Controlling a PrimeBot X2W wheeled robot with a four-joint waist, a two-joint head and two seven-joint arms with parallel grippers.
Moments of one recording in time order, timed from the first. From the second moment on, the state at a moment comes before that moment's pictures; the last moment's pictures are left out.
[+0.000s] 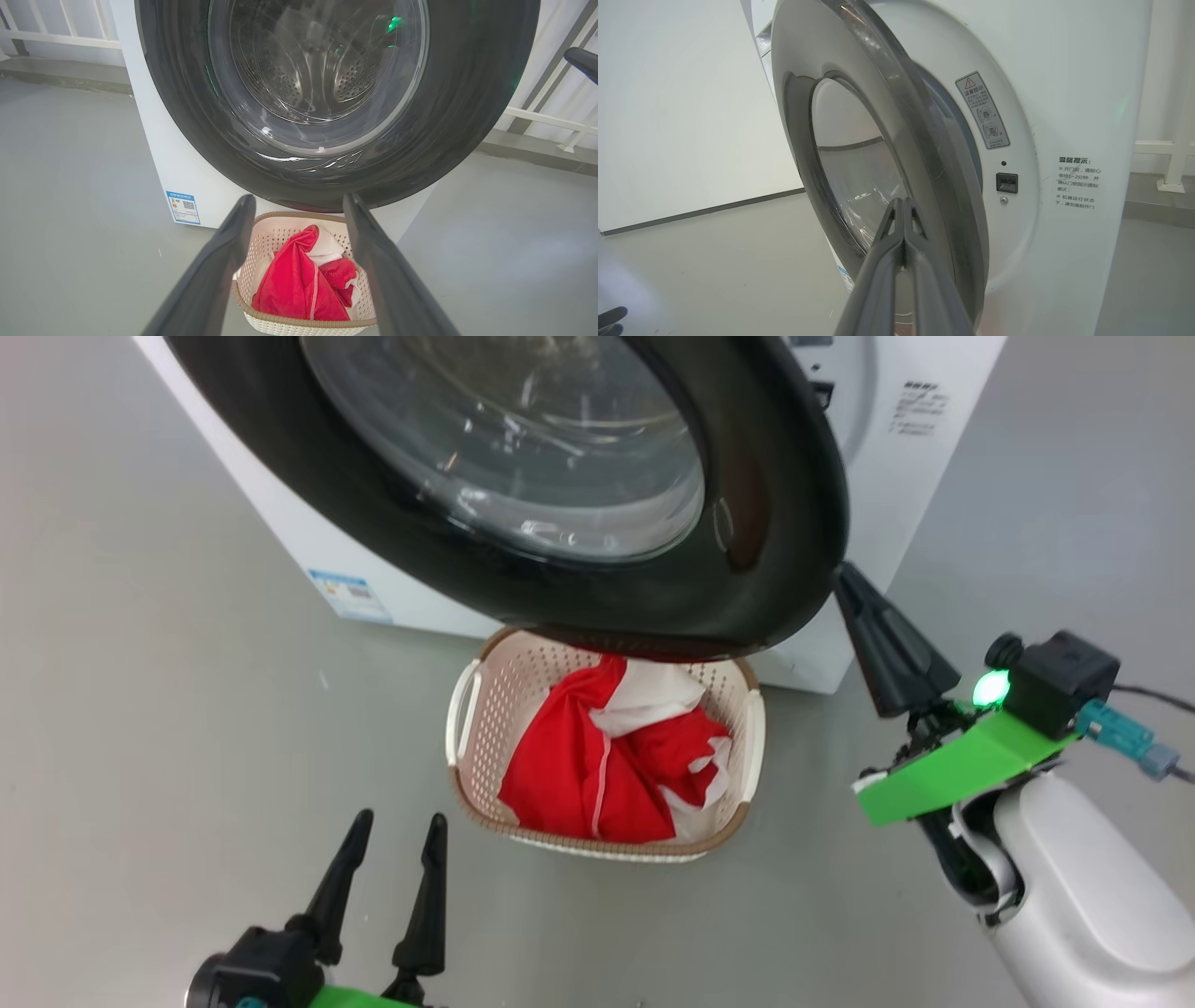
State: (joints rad) left arm -0.05 0.05 -0.15 0.13 -0.27 -0.03 -0.25; right arm -0.44 -0.21 0.32 0.25 0.54 0.13 -0.26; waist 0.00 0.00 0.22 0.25
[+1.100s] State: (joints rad) left arm -0.20 0.04 -0.27 0.06 -0.35 0.02 -0.25; right arm -0.71 -0.30 0.22 0.27 0.55 0.13 -0.26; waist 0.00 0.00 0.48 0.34
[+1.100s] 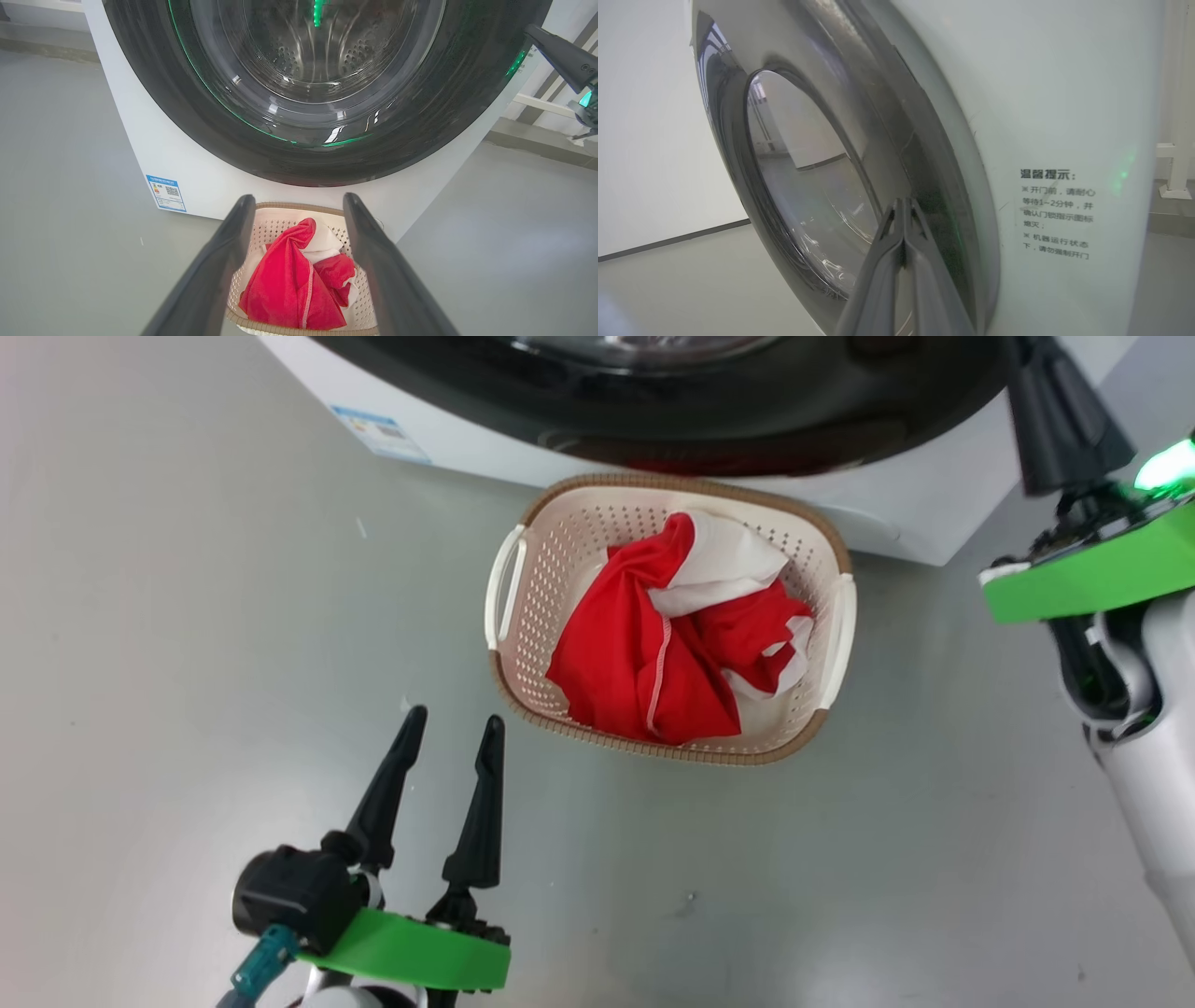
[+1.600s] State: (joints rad) left arm -0.23 0.04 -0.28 0.06 -0.35 0.03 -0.25; right arm -0.75 -0.30 0.21 0.26 0.55 0.14 -0.26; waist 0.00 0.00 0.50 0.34
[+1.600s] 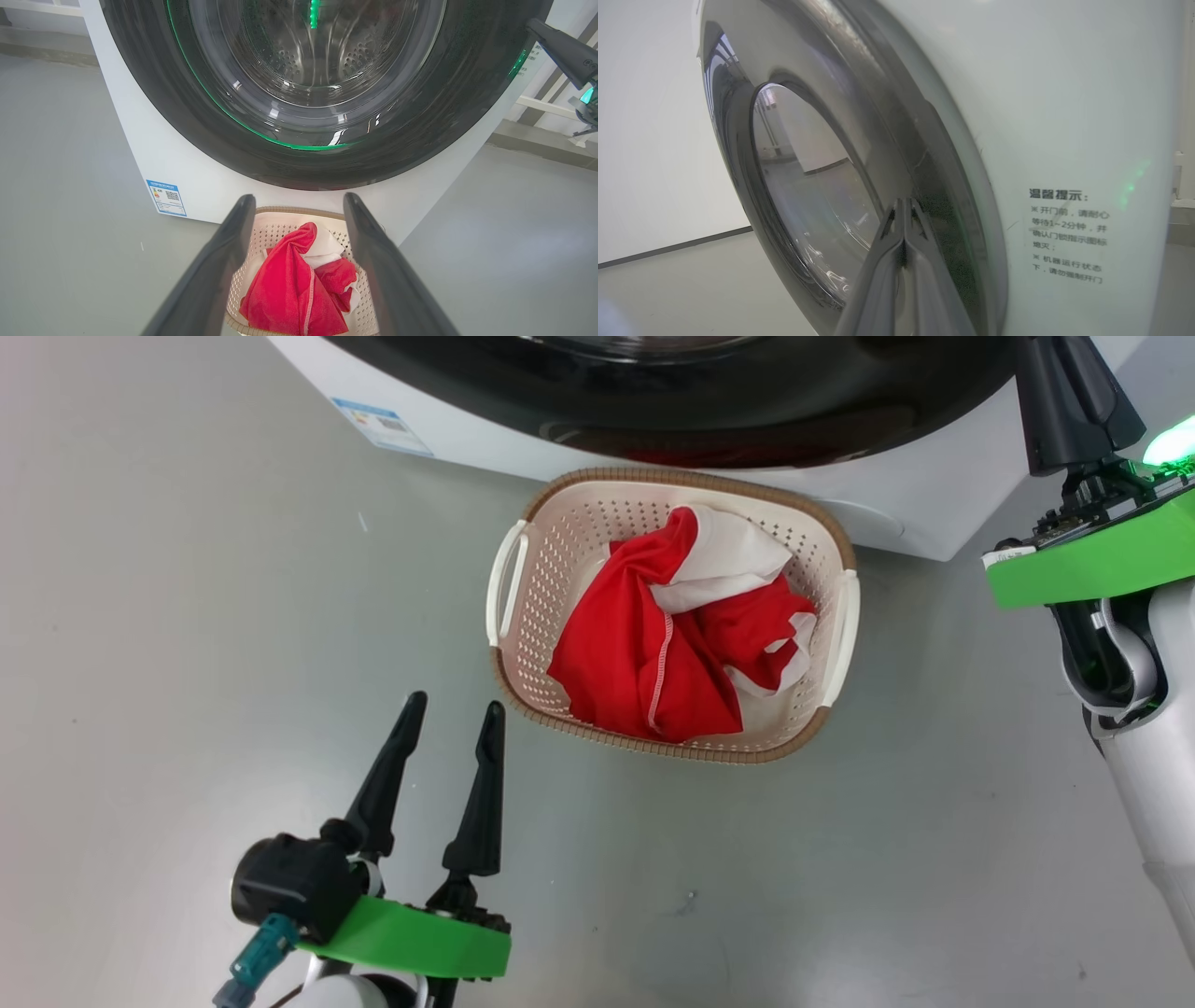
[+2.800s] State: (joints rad) left arm -0.13 0.04 -0.03 0.19 -0.21 -0.11 -0.25; right arm -0.26 -0.25 0.17 0.27 0.53 0.13 -0.26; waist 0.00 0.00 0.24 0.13
